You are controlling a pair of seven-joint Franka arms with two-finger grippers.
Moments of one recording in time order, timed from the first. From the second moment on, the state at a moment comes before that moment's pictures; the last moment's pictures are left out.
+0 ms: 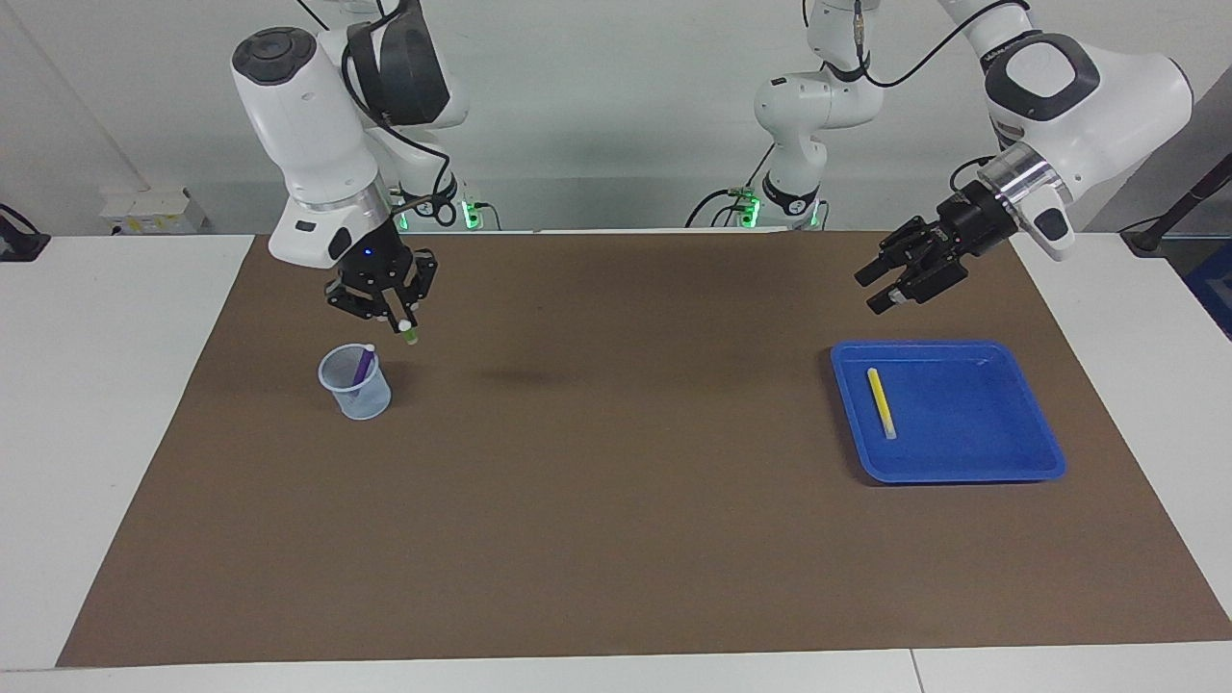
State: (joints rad) left arm 0.04 -0.06 -0.02 -1.85 -0.82 1.84 -0.94; right arm -0.01 0.02 0.20 -1.74 0.16 1.87 -0.12
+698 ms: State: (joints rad) left arm -0.01 -0.06 -0.03 -1.87 -0.82 1.91 -1.23; right arm 0.20 0.03 0.21 -1.79 0.36 2.19 0.61
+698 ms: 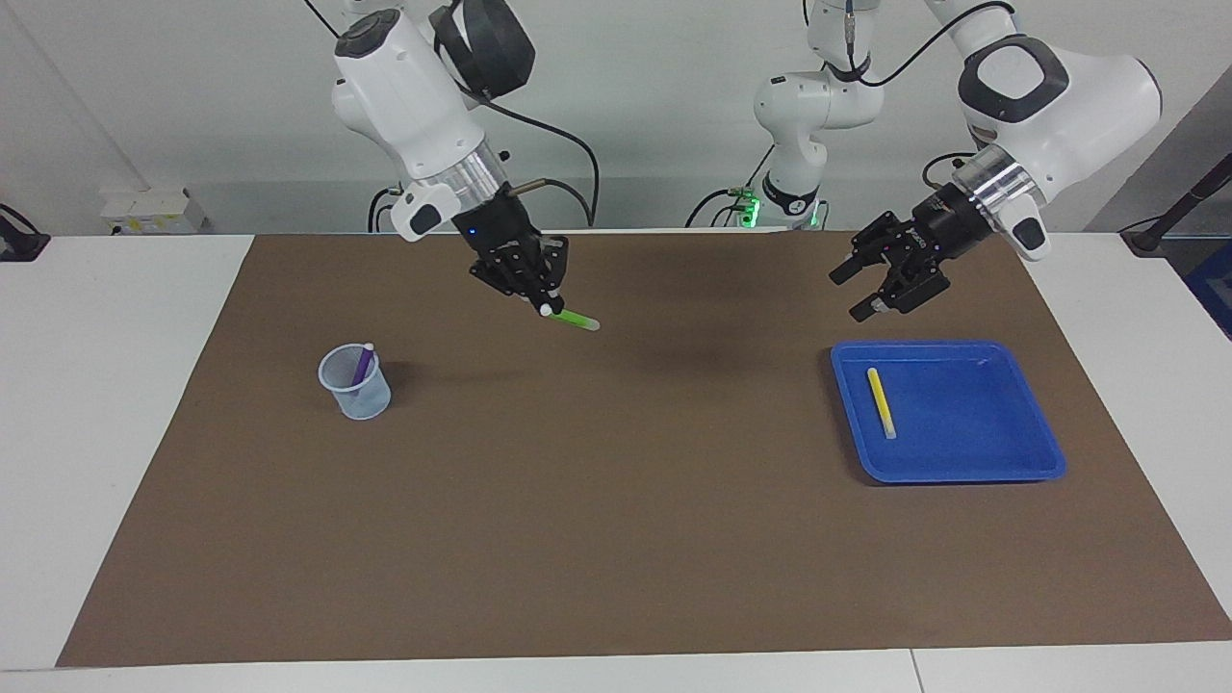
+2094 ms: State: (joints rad) left arm -0.35 -0.12 -0.04 -2.07 -0.82 2.38 -1.57; right arm 0.47 0.06 0.21 -1.94 0.36 2.76 1.04
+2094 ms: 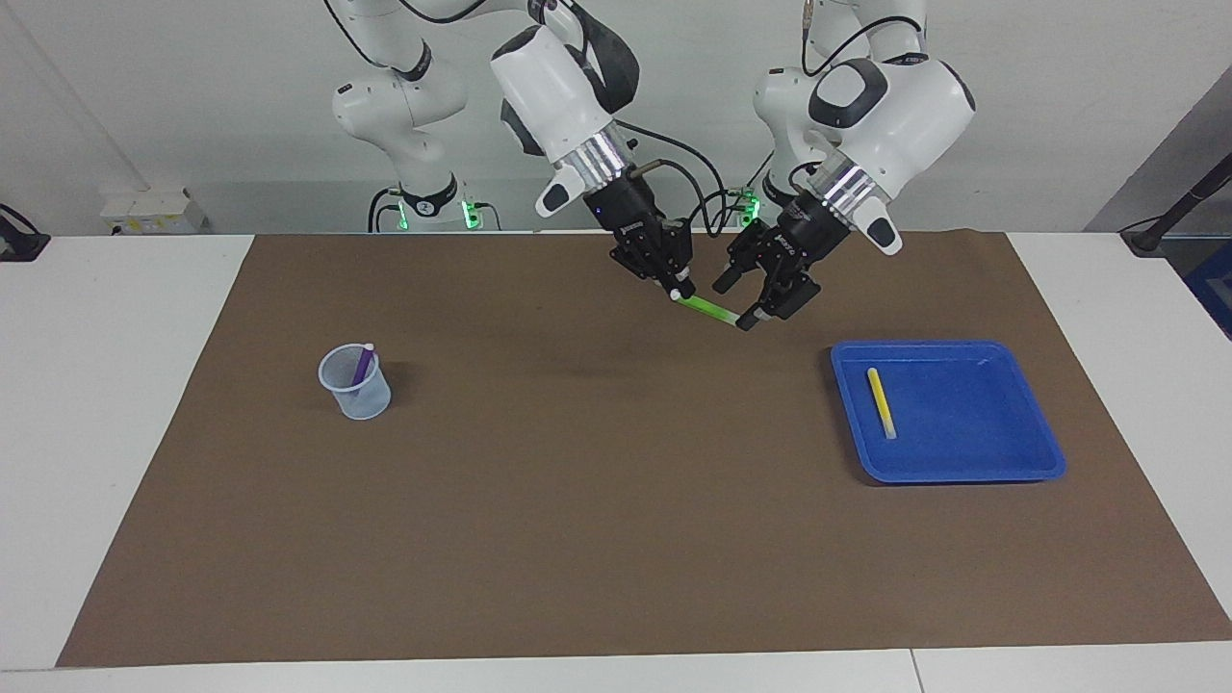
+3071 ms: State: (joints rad) left arm -0.42 -0.14 -0.04 -2.16 -0.82 2.49 -1.48; right arm 0.46 0.07 0.20 -1.94 0.36 2.76 1.04
